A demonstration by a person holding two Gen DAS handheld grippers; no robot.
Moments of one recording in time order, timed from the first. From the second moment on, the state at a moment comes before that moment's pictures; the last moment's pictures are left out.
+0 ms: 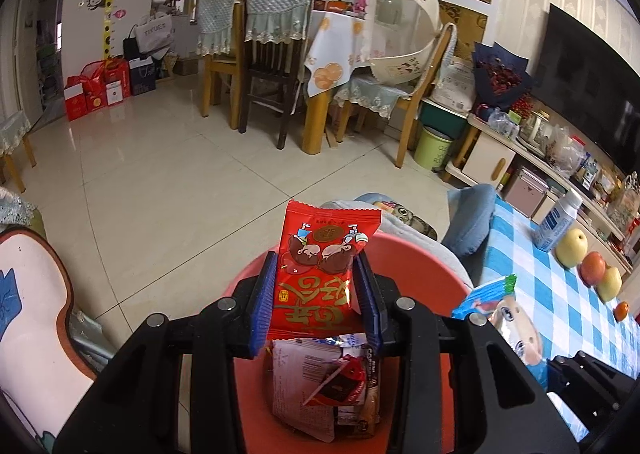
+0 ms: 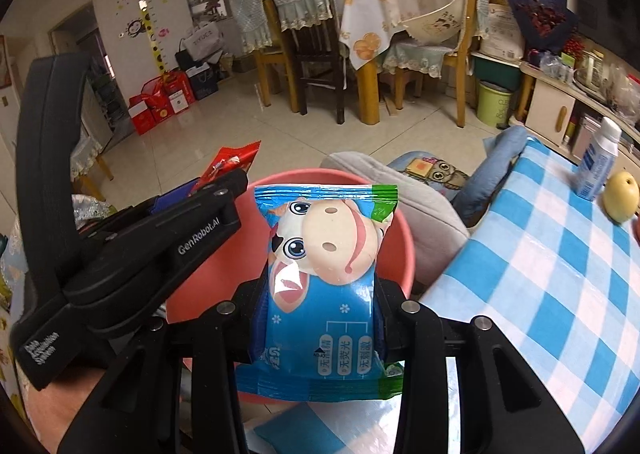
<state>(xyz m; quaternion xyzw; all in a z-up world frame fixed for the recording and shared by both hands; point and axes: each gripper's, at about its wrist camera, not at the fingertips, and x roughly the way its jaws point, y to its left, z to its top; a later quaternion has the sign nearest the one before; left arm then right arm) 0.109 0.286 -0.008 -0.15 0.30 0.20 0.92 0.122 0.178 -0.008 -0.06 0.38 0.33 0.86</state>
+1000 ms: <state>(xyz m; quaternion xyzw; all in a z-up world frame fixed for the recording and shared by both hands) 0.122 0.267 -0.014 -0.10 0.33 0.23 0.91 0.127 0.127 -0.016 -0.05 0.36 0.25 0.90</state>
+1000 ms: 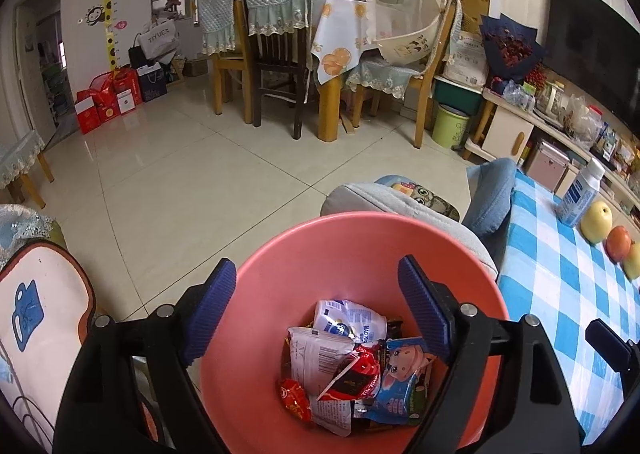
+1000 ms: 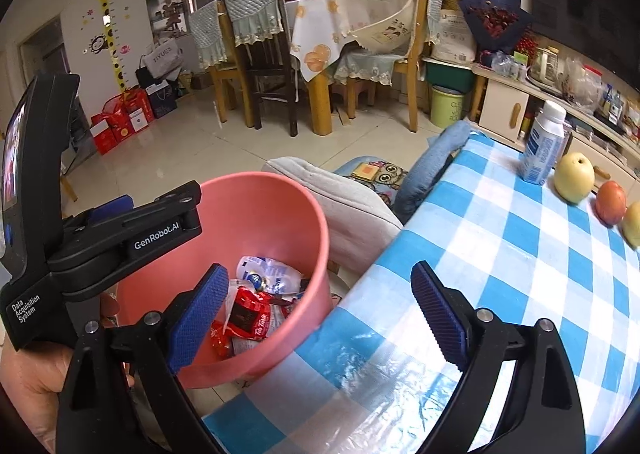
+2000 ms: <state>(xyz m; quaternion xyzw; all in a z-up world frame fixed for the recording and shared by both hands) 0.147 0.200 -0.011 -0.03 0.35 0.18 0.92 0.127 0.048 -0.026 -0.03 0.35 0.22 0.91</state>
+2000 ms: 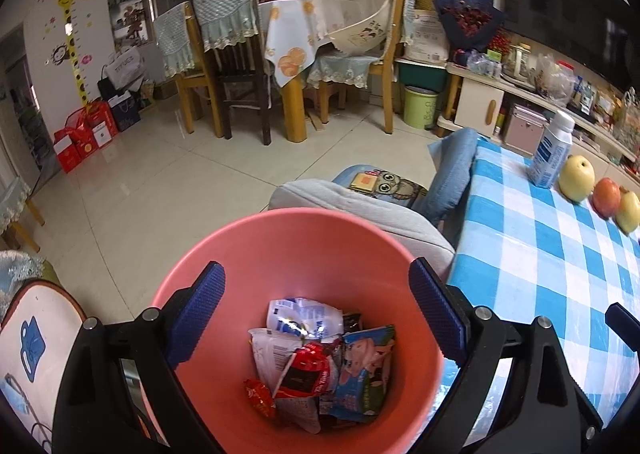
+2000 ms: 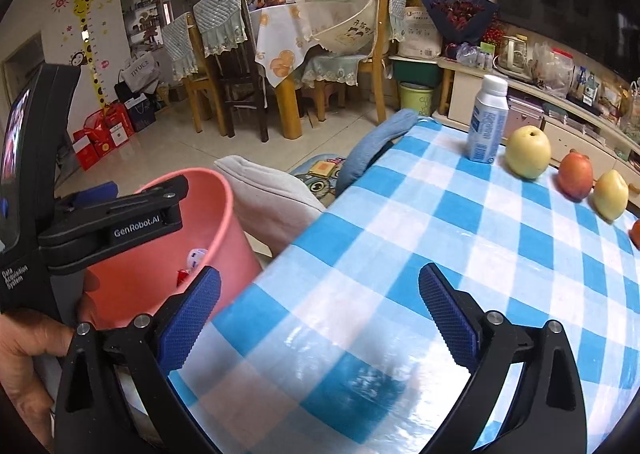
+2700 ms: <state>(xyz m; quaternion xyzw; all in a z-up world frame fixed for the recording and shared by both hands) 0.166 0.120 -0.015 0.04 0.35 0.14 0.93 0.119 -0.036 -0.036 -0.01 0.35 0.17 0.92</state>
